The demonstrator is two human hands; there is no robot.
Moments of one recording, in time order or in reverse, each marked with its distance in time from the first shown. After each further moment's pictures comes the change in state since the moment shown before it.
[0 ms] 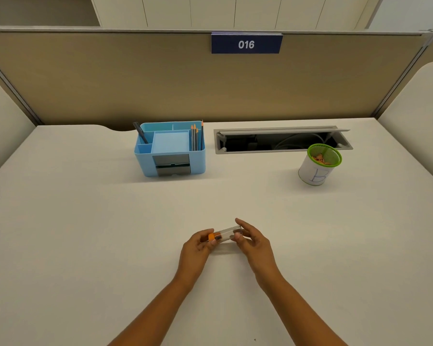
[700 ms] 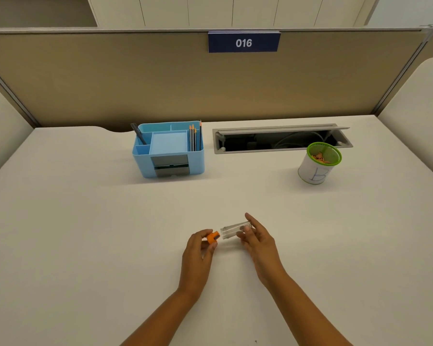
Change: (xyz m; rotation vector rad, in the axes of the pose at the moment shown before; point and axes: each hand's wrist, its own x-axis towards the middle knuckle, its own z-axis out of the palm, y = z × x) left_hand -0.009 -0.005 0.009 0.218 0.123 0.226; right_hand 0.007 -0.005 -0.005 0.172 0.088 0.076
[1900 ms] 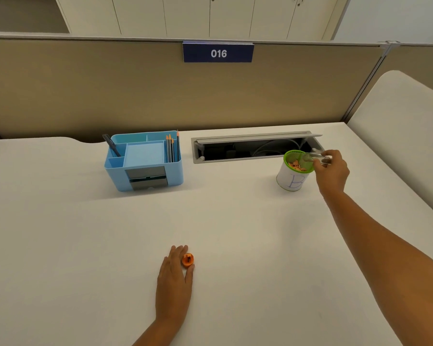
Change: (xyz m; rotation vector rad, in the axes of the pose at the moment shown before) left_hand -0.007 -0.017 0.004 0.459 0.011 -0.004; right_hand 0.152 -0.132 -0.170 -0.639 0.719 -0.383
